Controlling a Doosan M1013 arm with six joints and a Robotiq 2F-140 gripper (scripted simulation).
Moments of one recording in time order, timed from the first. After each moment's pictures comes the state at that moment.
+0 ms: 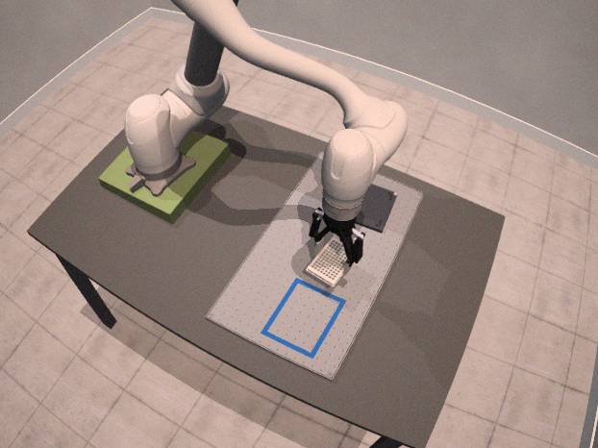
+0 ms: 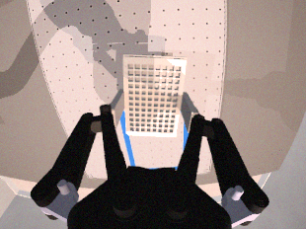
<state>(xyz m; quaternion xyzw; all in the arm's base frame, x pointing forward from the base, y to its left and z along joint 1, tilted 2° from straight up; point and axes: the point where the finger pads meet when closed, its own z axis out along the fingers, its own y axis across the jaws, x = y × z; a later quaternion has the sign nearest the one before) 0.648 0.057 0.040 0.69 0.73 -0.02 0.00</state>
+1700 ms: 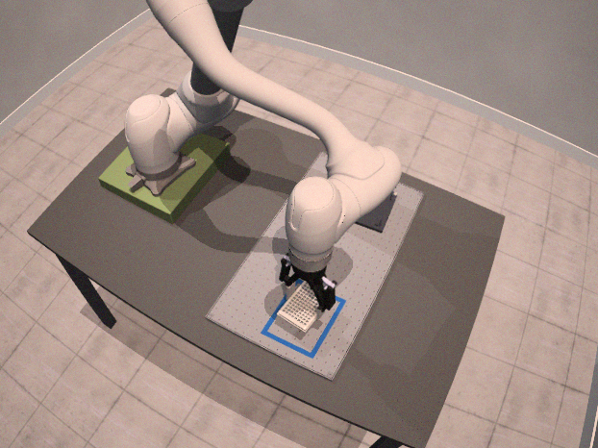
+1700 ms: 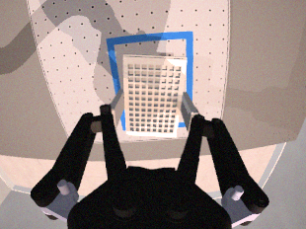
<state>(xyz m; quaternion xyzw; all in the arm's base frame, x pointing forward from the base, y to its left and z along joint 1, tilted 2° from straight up) 0.672 -0.089 0.040 0.69 0.73 -0.02 0.00</state>
